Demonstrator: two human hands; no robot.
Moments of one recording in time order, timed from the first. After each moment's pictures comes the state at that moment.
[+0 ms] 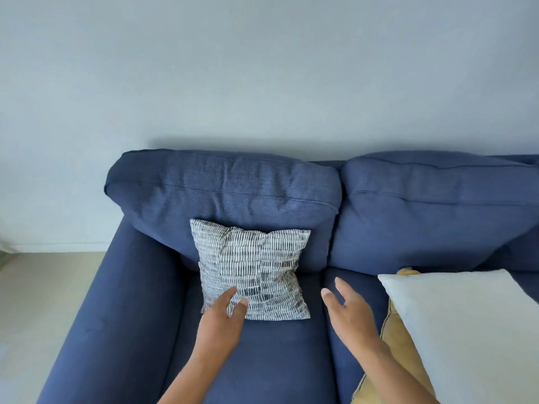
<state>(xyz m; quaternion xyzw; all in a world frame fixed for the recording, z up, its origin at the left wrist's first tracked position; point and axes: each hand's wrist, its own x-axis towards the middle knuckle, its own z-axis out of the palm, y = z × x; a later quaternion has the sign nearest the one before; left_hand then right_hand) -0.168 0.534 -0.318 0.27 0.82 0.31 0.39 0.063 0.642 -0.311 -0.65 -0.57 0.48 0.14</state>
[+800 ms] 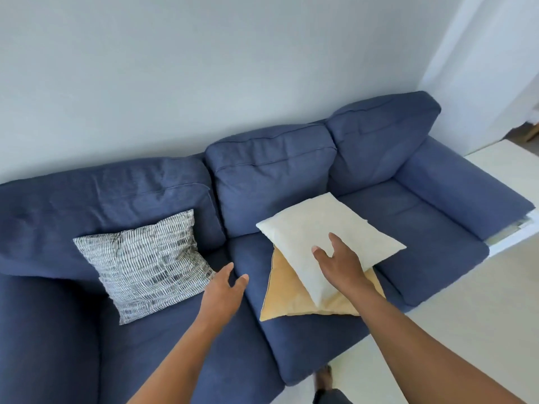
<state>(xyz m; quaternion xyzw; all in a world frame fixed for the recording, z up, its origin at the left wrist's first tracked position) 0.038 0.491 -0.251 0.49 0.71 0.22 0.46 0.294 0.513 -0.205 -0.76 -0.49 0.36 0.22</state>
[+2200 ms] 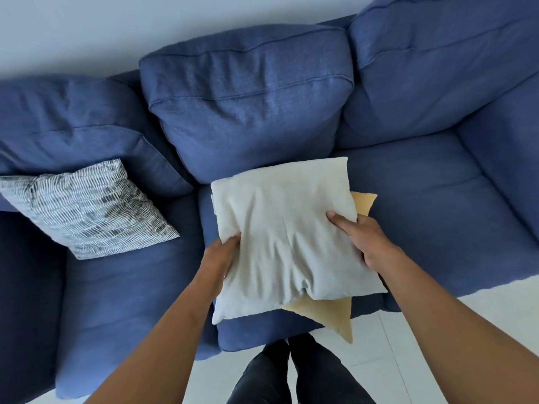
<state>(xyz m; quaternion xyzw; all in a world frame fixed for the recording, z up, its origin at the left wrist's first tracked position) 0.255 0.636 -0.356 0.09 0.77 0.27 0.58 0.544 0.710 -0.323 -0.69 -0.27 0.64 0.21</state>
